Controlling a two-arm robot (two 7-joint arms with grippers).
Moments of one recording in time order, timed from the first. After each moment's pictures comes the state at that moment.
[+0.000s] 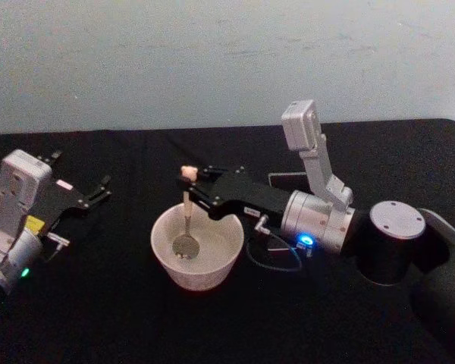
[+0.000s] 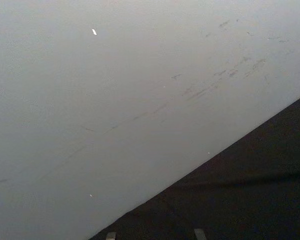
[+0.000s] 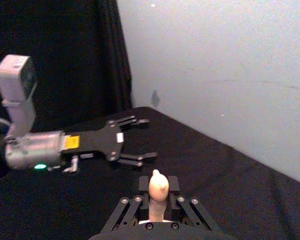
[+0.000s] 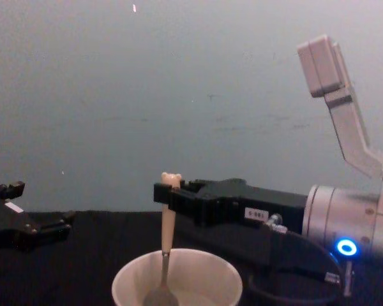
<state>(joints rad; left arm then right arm) -0.20 0.60 0.45 -1.41 -0.25 -0.12 0.03 0.46 0.30 -0.61 -1.27 0.54 0.02 0.61</state>
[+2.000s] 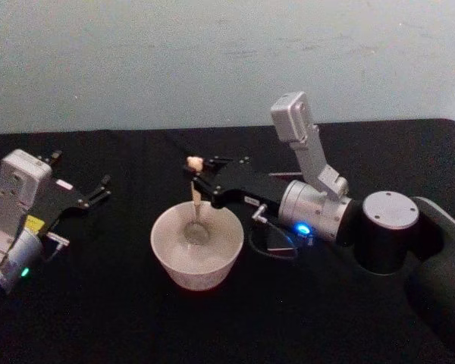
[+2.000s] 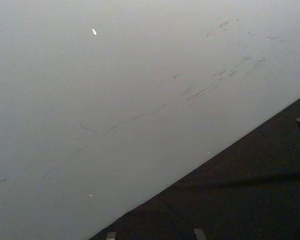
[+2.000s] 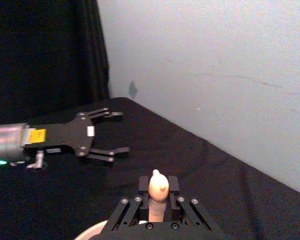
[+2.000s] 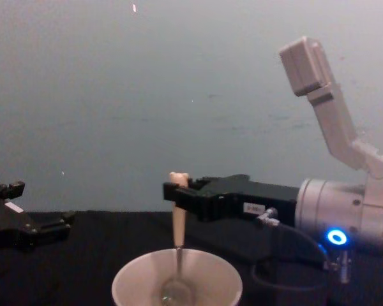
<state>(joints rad) -0.20 0.60 0.45 -1.41 -0.25 -0.12 0.03 0.49 0.28 -0.60 -1.24 0.45 0.04 0.54</state>
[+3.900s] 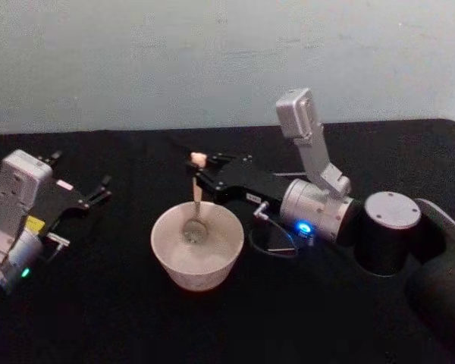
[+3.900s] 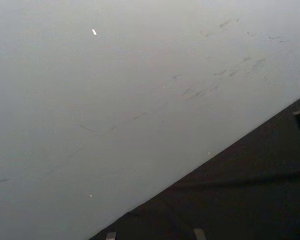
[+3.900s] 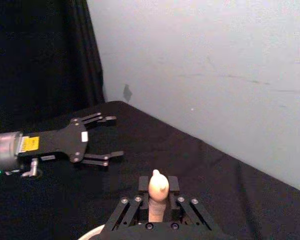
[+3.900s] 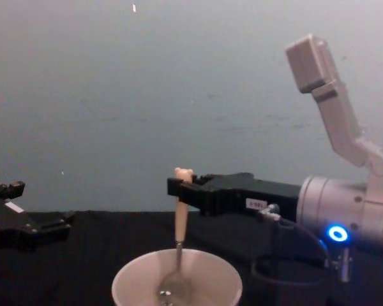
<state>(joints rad) -0.20 0.60 0.45 -1.41 -0.25 -0.12 0.03 0.48 0.27 -0.58 -1.25 0.47 0.06 0.52</state>
